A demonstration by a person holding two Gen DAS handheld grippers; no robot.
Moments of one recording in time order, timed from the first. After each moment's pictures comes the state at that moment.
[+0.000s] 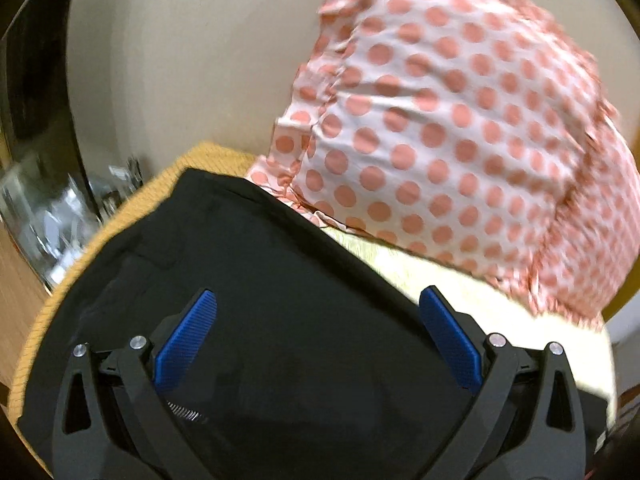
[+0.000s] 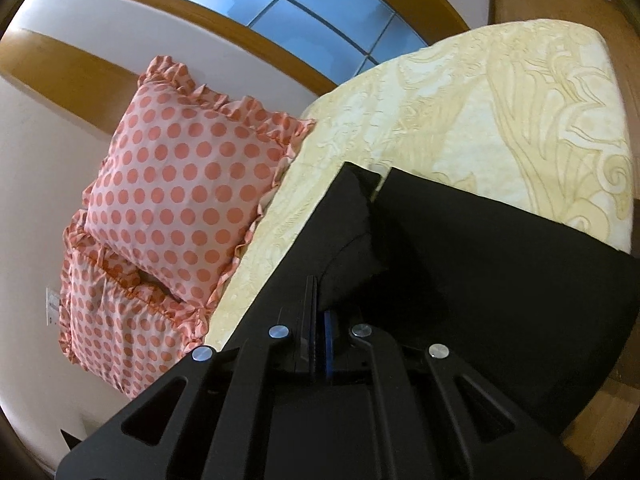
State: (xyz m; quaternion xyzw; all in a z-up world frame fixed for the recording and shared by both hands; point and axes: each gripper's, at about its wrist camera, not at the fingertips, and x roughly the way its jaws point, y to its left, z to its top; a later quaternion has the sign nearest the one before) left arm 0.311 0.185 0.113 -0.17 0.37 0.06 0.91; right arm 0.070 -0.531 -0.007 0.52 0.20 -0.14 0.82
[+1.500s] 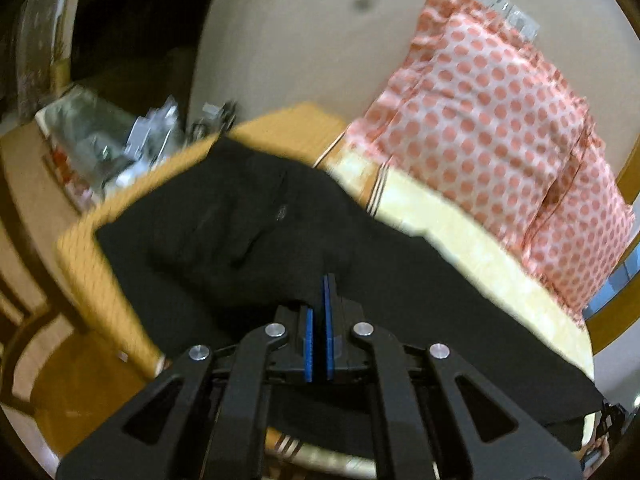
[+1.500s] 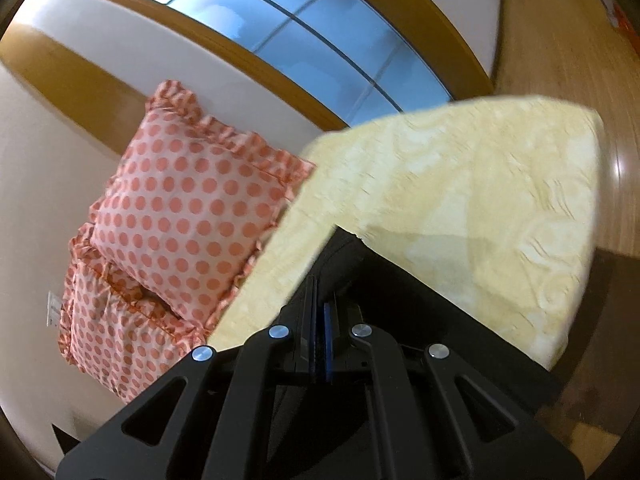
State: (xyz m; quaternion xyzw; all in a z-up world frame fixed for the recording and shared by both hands) left arm 0.034 0.205 0.072 -0.24 0.34 0.13 0.90; right arm 0.045 -0.575 0.018 0.50 0.19 -0.15 0.83
